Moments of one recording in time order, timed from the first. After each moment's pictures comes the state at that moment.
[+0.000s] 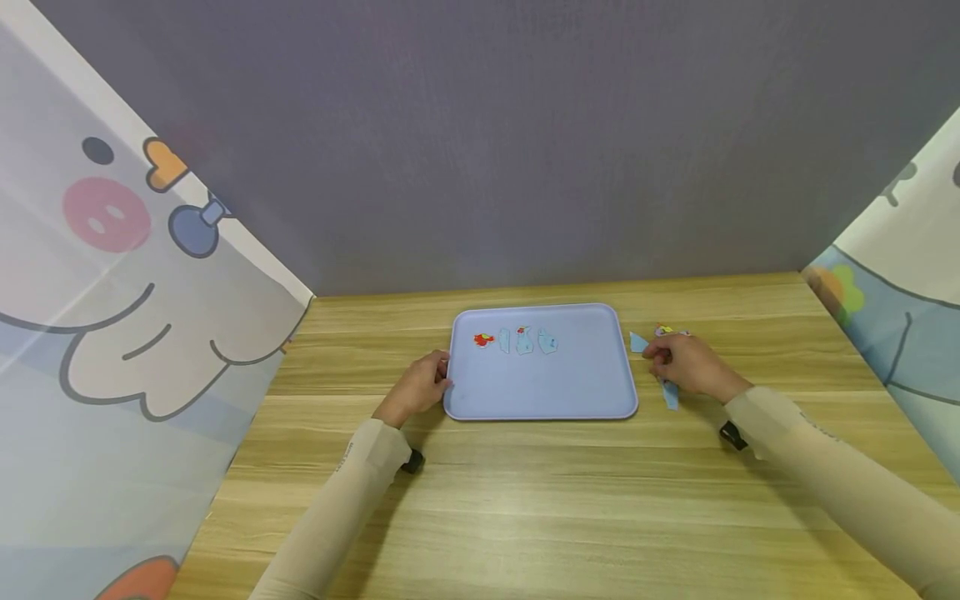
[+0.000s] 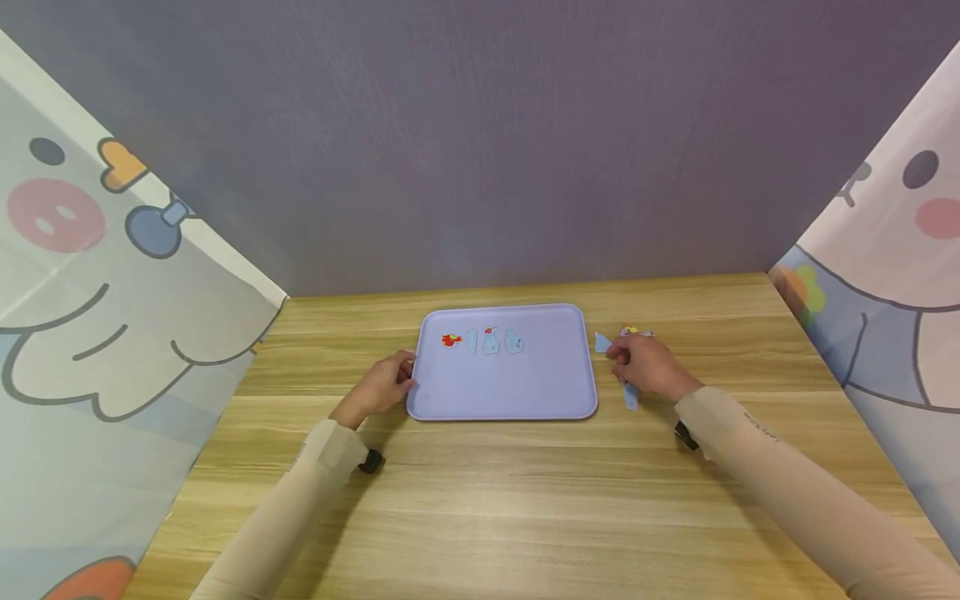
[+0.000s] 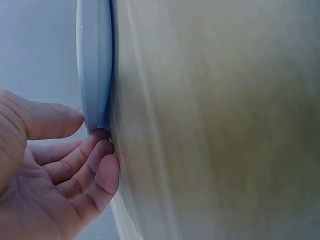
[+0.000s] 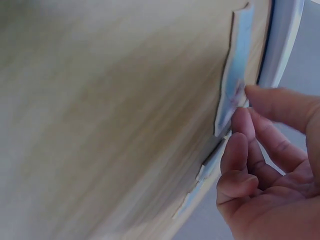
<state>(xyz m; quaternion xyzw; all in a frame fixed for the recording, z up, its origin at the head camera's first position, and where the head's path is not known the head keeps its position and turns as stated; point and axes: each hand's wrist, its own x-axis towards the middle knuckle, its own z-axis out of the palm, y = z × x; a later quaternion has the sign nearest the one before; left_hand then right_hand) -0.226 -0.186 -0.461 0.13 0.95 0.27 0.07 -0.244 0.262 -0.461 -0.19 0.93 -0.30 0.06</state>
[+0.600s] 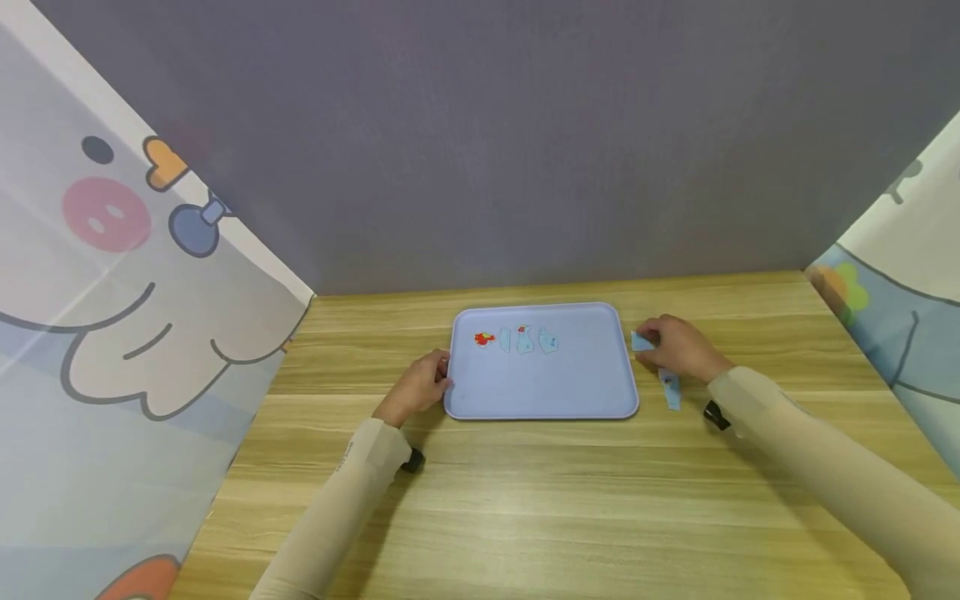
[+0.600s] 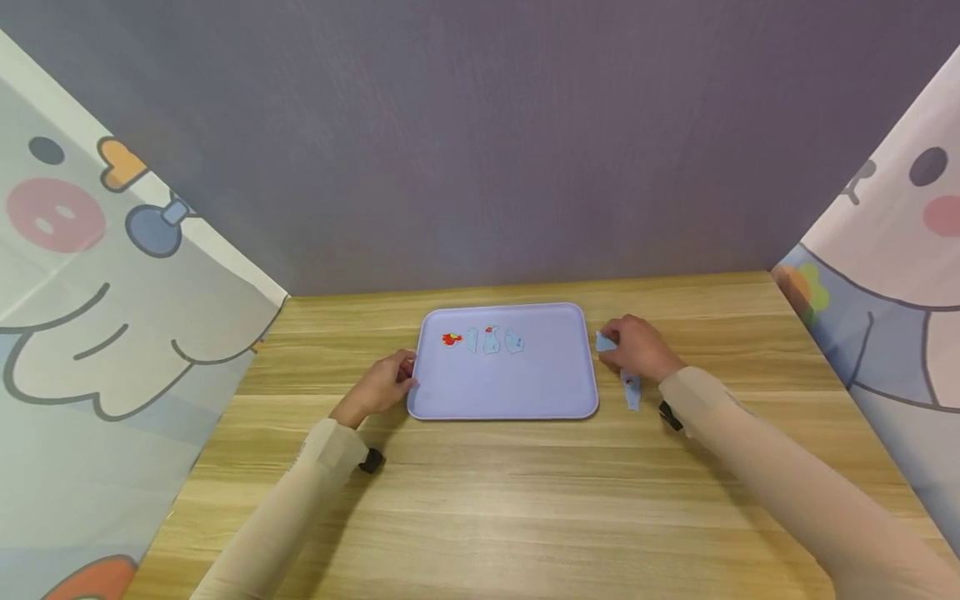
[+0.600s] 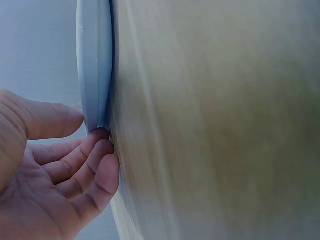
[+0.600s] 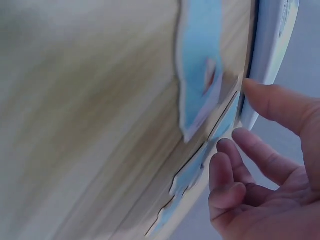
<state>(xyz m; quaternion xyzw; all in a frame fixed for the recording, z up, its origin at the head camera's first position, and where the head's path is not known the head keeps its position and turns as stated) -0.226 -0.186 -0.461 0.12 0.95 0.27 0.07 -0.266 0.251 -0.456 -0.17 0.95 -0.27 0.06</state>
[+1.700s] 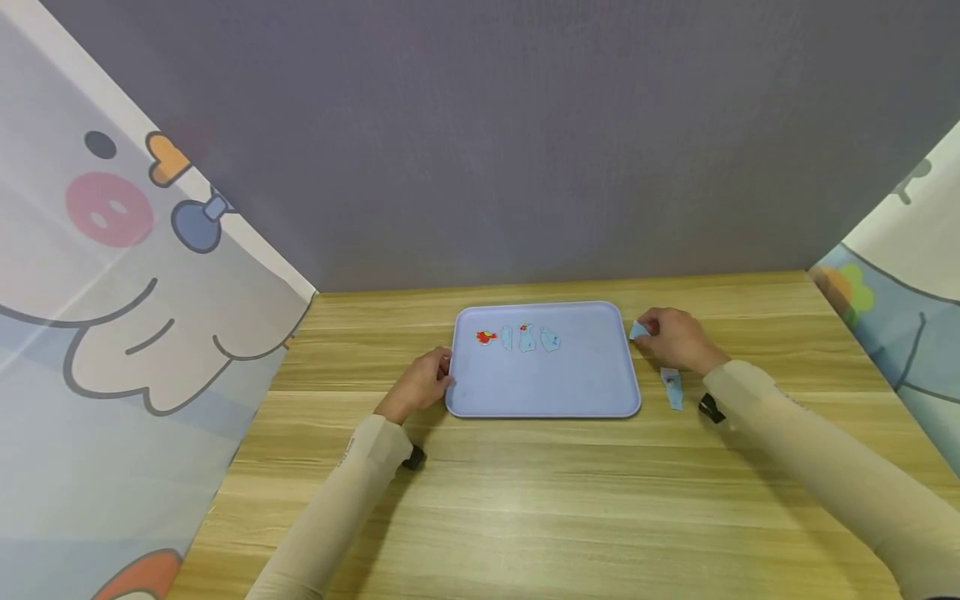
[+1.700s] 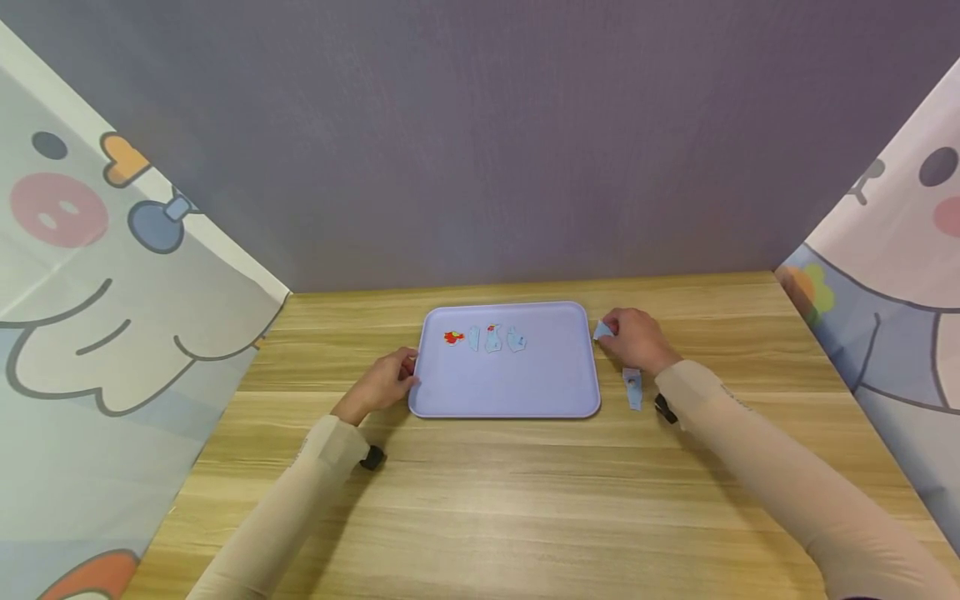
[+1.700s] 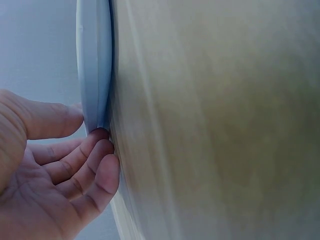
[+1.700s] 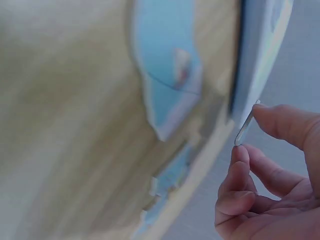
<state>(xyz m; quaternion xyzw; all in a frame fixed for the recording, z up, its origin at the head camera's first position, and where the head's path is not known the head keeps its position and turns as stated) -0.228 -0.187 -0.462 0.12 0.95 0.27 0.08 -0.273 0.242 -0.449 -0.13 0.95 -0.28 0.05</state>
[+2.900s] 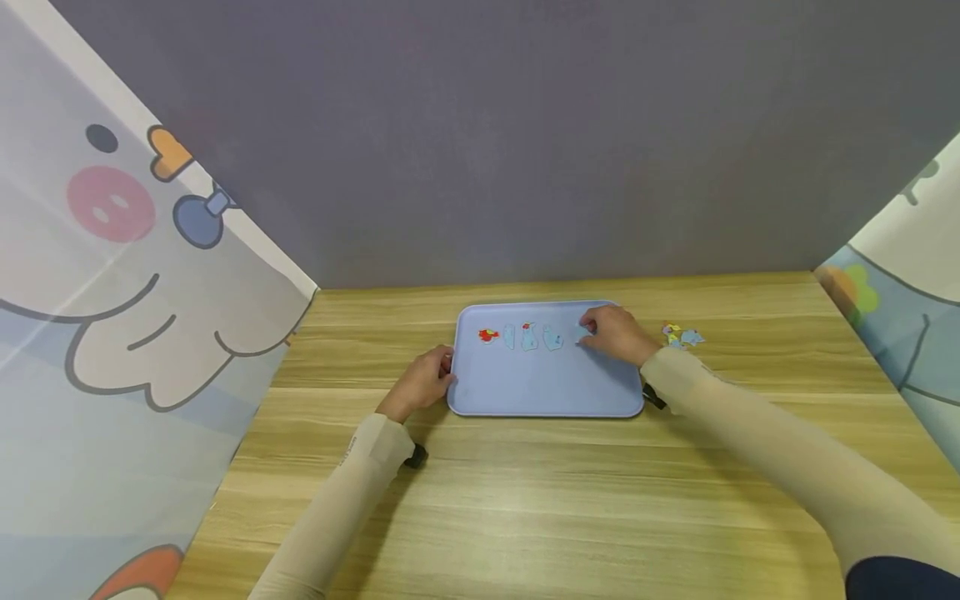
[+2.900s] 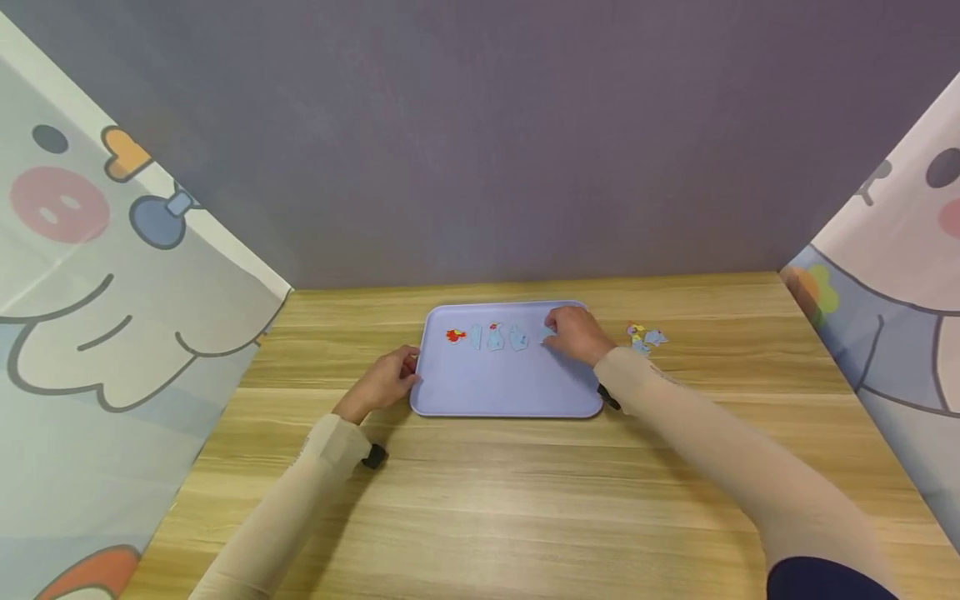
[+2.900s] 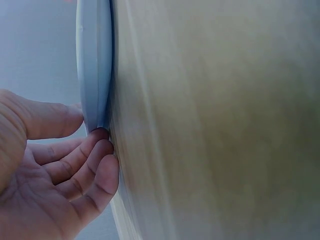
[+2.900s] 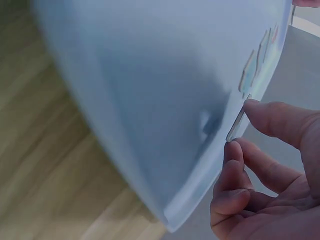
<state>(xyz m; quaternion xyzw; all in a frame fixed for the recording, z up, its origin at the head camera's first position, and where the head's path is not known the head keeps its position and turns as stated) -0.227 -0.186 -0.460 0.11 0.95 0.27 0.08 -0.290 0.157 -0.446 -0.20 0.94 -0.26 0.05</state>
